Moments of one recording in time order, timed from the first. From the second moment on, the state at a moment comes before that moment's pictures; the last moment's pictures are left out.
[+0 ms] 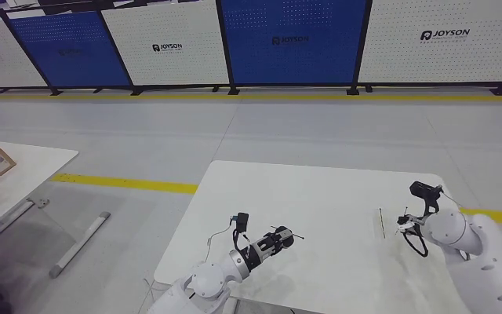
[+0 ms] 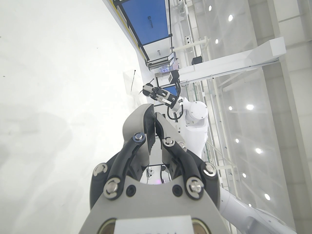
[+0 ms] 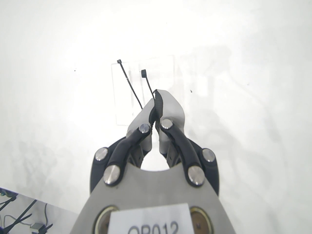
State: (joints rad) left arm 1.52 -1.12 -1.08 -1.68 -0.23 -0.17 -0.29; right arm -0.95 -1.07 1.18 -1.29 -0.76 0.34 1.07
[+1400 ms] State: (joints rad) left arm 1.52 -1.12 -1.08 -1.68 -0.23 -0.17 -0.29; right arm -1.26 -1.04 1.44 -1.62 -0.66 0.30 0.80
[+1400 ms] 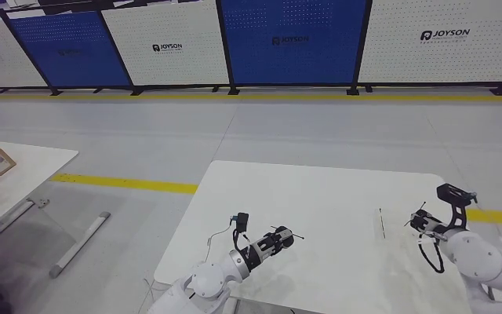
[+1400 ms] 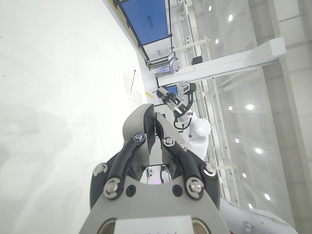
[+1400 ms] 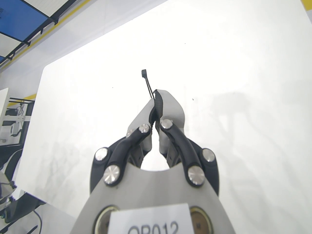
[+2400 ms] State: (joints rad) left arm 1.52 -1.12 -1.08 -1.68 -0.23 -0.17 -0.29; right arm -1.52 -1.05 1.56 -1.80 -0.40 0.09 0.55
